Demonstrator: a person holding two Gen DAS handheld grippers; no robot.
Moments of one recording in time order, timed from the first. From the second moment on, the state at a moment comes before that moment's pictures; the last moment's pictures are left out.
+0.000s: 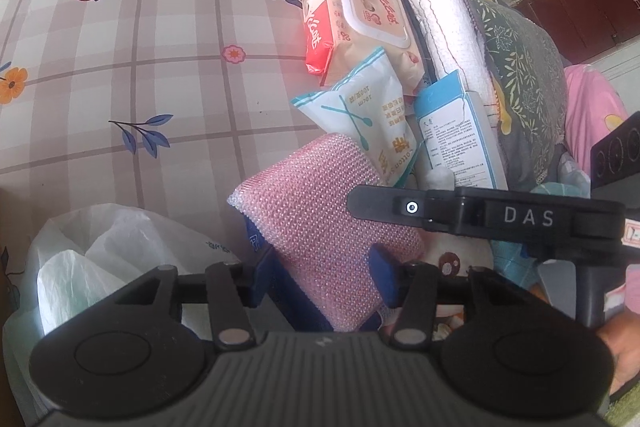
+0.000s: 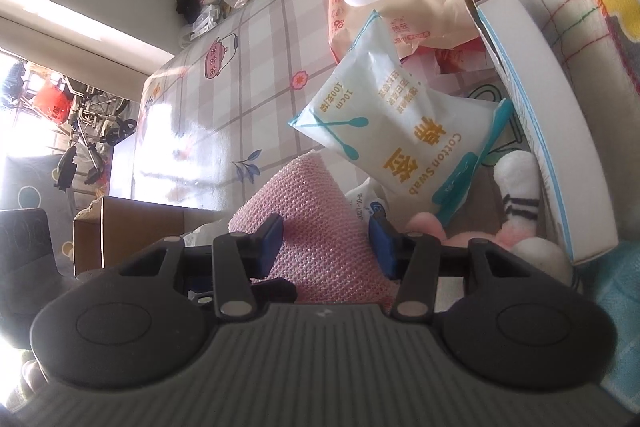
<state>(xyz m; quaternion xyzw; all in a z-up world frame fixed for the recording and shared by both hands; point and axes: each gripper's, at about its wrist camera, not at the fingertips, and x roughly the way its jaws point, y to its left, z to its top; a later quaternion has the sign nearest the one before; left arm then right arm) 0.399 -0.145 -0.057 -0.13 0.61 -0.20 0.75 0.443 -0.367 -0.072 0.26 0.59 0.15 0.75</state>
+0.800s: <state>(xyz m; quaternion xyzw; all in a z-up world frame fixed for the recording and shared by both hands) 0.265 -0.001 0.115 -0.15 0.46 -0.16 0.86 0.336 -0.263 0.106 0.30 0.49 0.26 0.77</state>
